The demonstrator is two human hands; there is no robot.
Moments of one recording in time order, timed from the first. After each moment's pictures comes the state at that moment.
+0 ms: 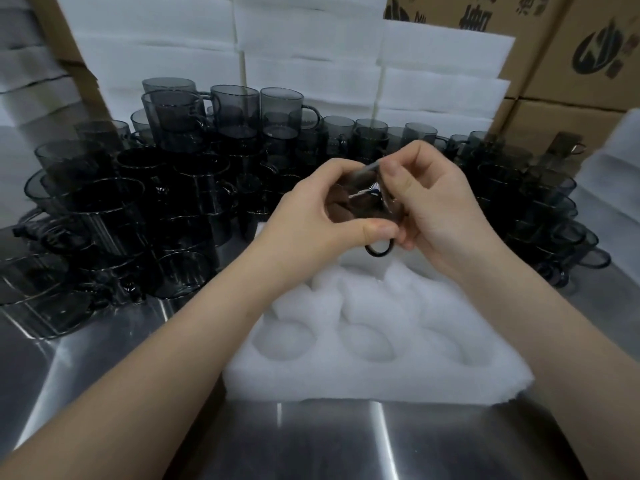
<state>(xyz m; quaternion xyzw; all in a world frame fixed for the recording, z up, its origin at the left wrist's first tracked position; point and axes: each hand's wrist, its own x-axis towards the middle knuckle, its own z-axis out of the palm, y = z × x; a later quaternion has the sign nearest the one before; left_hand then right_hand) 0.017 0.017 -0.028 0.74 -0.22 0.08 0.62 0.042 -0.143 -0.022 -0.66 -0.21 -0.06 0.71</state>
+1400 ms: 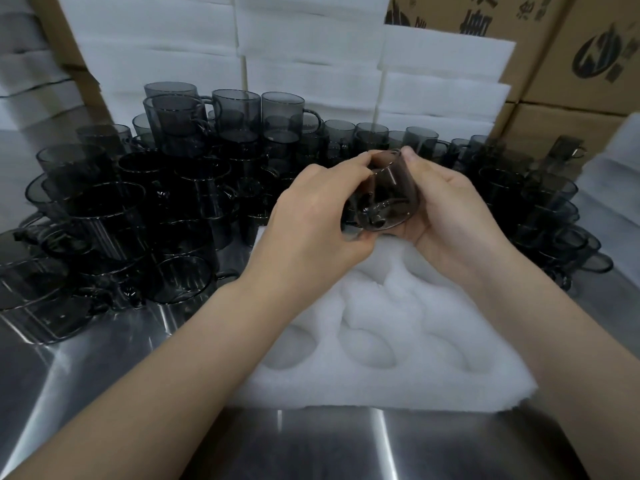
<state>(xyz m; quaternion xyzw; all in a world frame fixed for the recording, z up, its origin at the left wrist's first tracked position) 0.006 0.009 -0.028 0.84 -0.23 0.34 0.35 0.045 -0.144 -0.016 -0.63 -0.14 0.01 0.77</state>
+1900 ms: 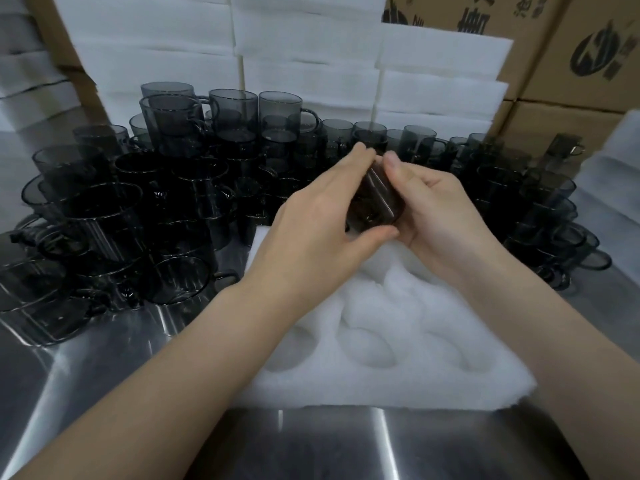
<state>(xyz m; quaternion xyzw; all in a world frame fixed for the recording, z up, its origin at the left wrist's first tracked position) 0.007 0.008 -0.030 0.85 -0.25 0.27 0.39 0.043 -0.142 -0.022 -0.64 -0.19 0.00 0.75</state>
